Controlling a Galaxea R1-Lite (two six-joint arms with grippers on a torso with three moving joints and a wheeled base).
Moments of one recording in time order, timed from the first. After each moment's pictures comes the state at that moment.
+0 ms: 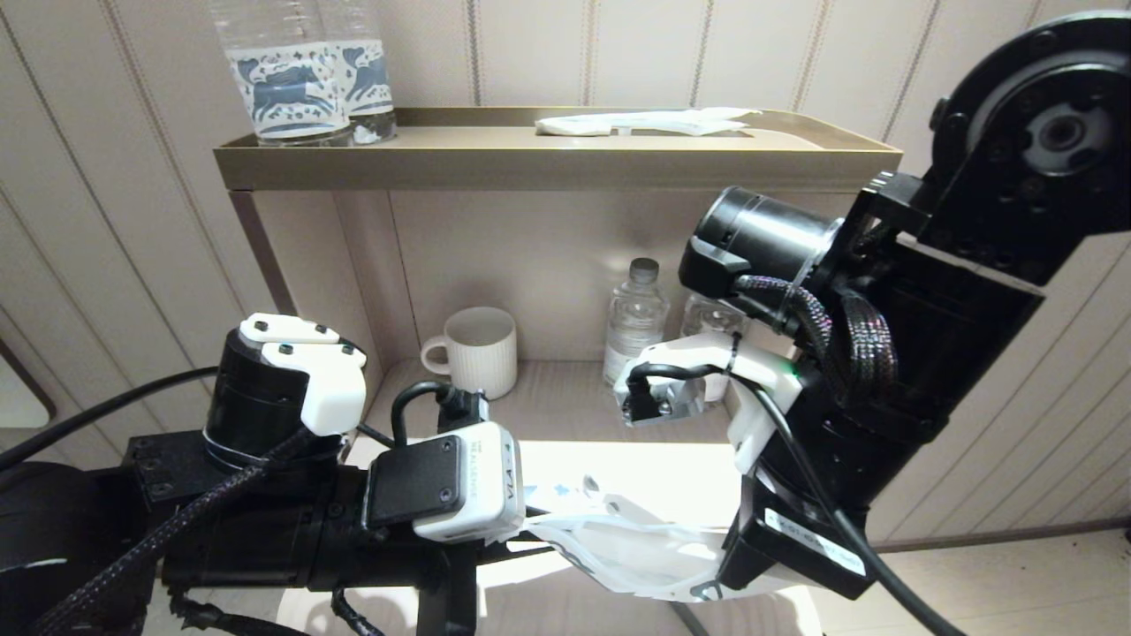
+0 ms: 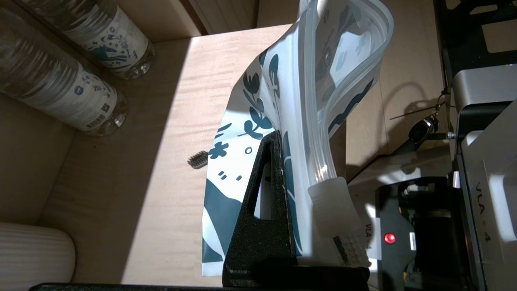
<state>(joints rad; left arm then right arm) -0.79 1.56 -0.72 -0.37 -0.50 0.64 0.76 1.88 -1.95 1.38 0.25 -0.31</state>
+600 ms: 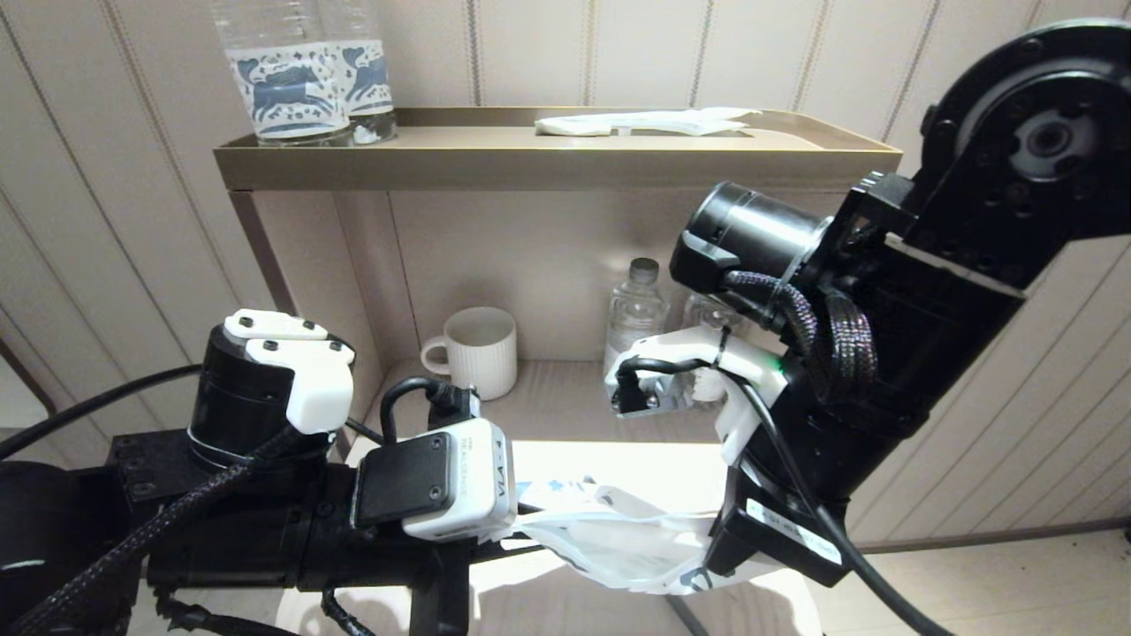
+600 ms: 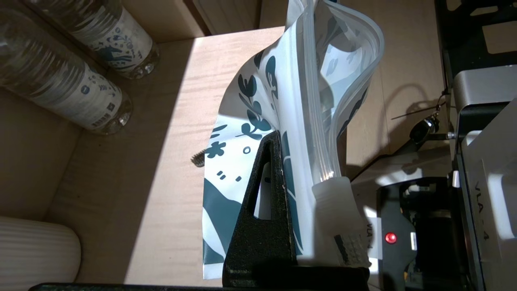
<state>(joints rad) -0.79 1.54 -0.72 -0.36 -0.50 0.64 0.76 1.89 -1.95 1.34 0.22 -0.30</state>
